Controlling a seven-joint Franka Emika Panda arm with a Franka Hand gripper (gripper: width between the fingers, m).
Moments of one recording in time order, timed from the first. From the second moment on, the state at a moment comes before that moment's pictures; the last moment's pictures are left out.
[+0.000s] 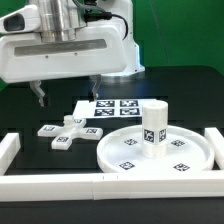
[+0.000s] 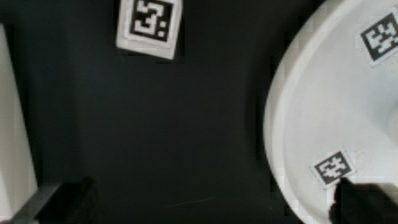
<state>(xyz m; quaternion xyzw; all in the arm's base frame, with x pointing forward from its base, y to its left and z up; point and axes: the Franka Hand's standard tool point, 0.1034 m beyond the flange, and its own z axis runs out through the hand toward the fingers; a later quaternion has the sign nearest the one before) 0.541 -0.105 0.094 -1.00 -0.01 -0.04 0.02</state>
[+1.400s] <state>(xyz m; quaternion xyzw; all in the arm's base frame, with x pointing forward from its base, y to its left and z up) 0.514 -0.120 0.073 -0.93 -0.03 0.37 0.04</state>
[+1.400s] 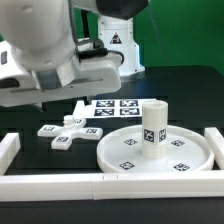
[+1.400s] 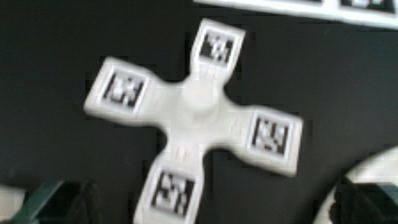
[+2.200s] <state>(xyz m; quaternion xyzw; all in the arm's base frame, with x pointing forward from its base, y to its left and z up) 0.495 -0.125 0.053 -0.91 0.03 0.41 0.02</state>
